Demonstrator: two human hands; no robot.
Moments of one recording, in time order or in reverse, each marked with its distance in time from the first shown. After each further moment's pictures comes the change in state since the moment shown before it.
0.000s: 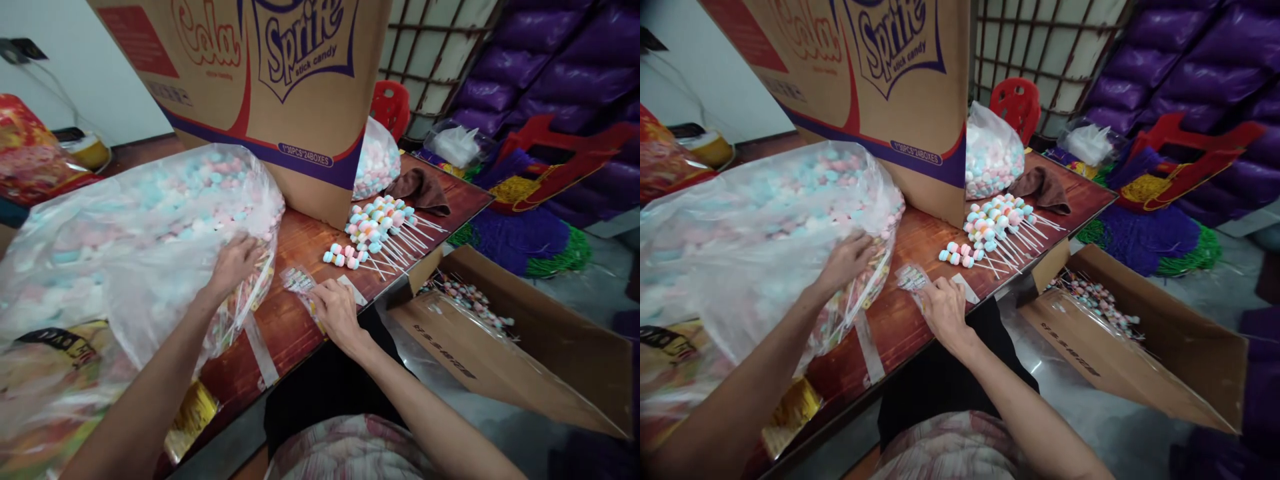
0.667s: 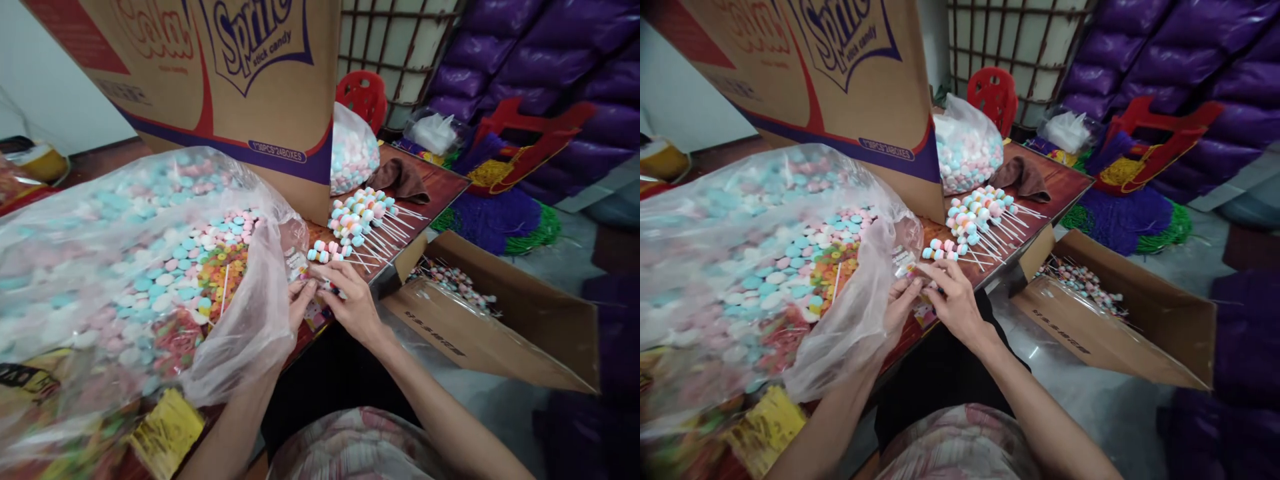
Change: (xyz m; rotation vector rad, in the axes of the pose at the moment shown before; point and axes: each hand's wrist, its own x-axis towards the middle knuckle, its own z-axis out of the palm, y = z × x) left_hand -0.070 0.171 0.050 -1.594 -0.024 -0.619; right_hand -0.006 0.025 -0.054 0.572 0.237 -0.109
